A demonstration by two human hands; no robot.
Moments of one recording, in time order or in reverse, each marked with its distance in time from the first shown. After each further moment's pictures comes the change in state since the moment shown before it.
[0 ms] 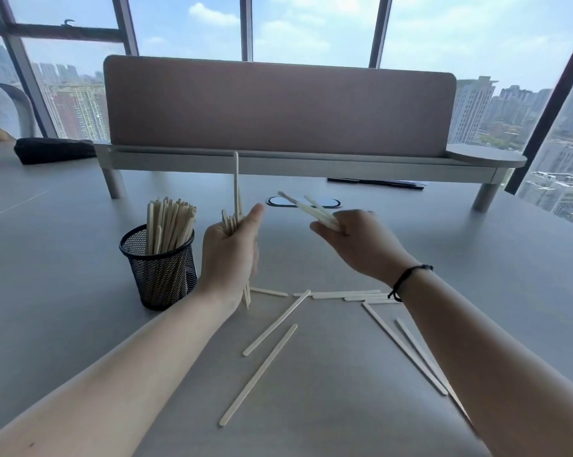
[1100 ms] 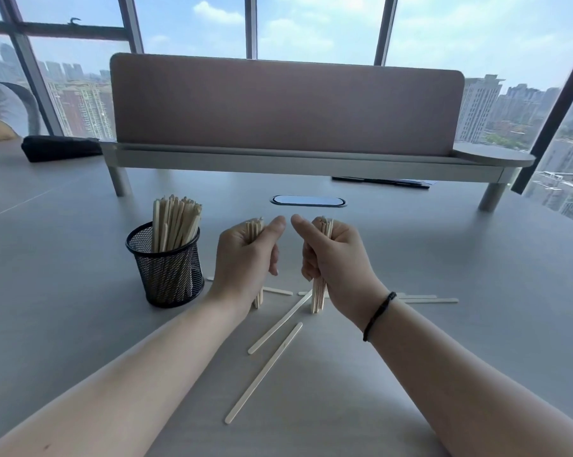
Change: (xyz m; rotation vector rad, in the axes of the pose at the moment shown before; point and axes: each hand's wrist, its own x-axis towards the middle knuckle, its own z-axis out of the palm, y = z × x) left_hand -0.011 -0.002 0.006 0.106 -0.016 0.075; right_hand -0.031 -0.061 0.027 1.208 -0.004 0.263
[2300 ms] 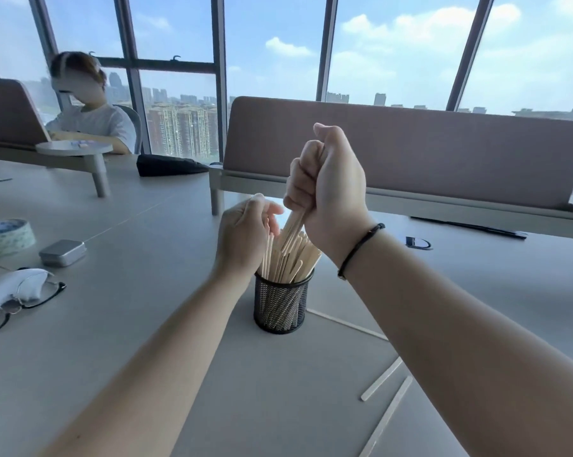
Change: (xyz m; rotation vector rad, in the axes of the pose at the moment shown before) left_hand 0.066 0.051 -0.139 0.098 0.275 0.047; right_hand 0.055 -0.095 0.189 0.380 -0.178 -0.010
